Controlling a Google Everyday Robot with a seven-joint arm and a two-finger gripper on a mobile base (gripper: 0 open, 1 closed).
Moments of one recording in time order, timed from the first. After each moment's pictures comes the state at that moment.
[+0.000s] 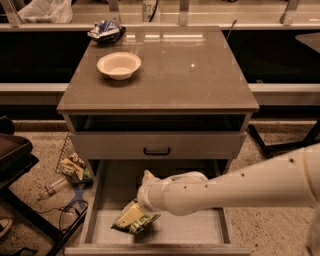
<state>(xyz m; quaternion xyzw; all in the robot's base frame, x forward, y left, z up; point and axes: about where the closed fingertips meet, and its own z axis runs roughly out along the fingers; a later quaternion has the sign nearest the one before) 0.473 0.086 0.551 -0.50 0.78 0.19 0.33</state>
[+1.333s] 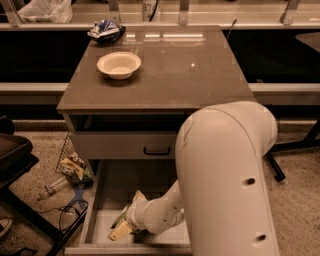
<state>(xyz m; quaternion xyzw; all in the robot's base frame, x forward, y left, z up) 0.470 0.134 0.419 -0.48 0.80 0.19 0.32</state>
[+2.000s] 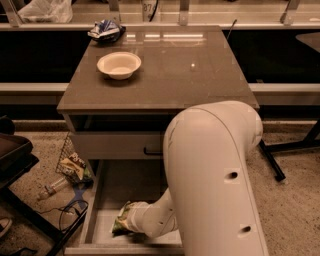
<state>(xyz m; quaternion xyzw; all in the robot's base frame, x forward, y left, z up) 0.467 0.129 0.399 -0.46 0.81 0.17 0.31</state>
